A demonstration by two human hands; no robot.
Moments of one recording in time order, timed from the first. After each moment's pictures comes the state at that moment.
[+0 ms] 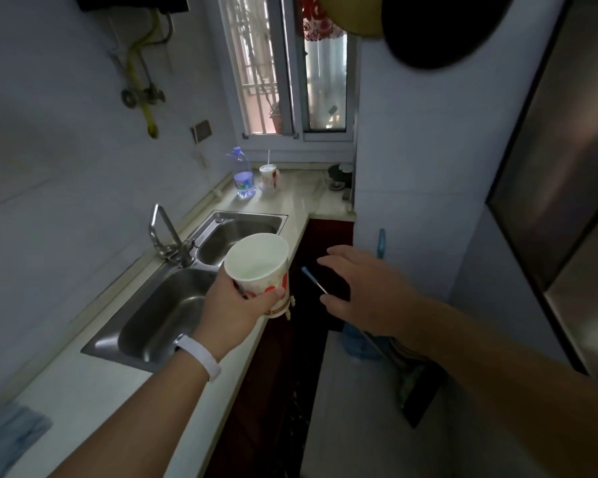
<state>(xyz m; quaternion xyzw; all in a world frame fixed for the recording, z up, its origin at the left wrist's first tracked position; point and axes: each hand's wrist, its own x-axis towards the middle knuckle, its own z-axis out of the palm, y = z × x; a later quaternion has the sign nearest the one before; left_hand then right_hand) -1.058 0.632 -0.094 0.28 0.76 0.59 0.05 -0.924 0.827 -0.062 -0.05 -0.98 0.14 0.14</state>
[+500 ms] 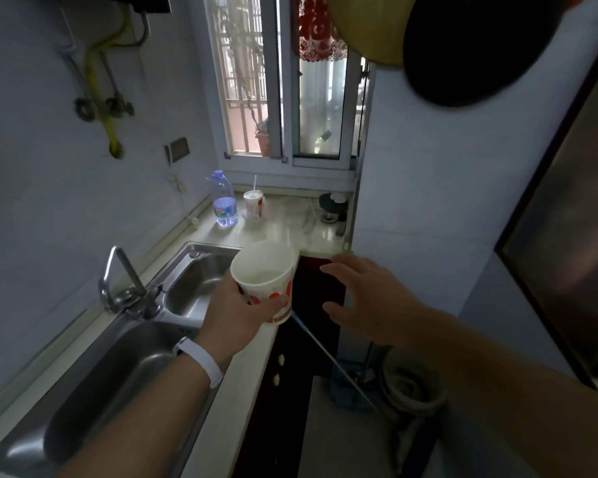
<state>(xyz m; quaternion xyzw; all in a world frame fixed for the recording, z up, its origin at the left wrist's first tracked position) -1.237 0.730 -0.095 0.31 0.72 0.61 0.07 -1.093 0.912 -0.052 -0.09 -0.98 0.11 0.11</state>
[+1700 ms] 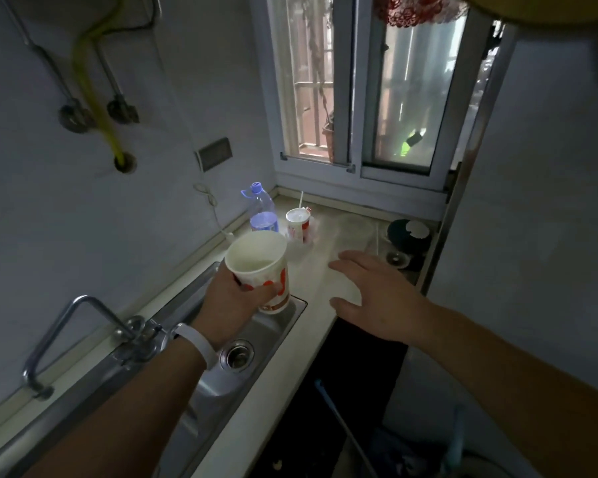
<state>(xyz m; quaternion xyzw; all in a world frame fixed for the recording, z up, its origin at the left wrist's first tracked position) -1.475 0.939 -0.097 0.18 0.77 0.61 0.02 -1.381 1.176 -0.080 0.06 -0.97 0.20 0.08</state>
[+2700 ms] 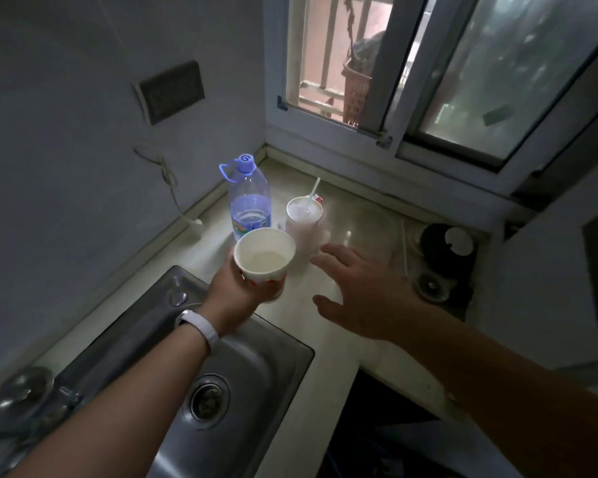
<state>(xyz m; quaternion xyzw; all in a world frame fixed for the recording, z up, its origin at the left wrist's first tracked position) -1.764 0.984 -0.235 0.10 0.78 0.61 0.08 -1.665 1.180 -0.148 0.07 -0.99 0.09 -0.01</state>
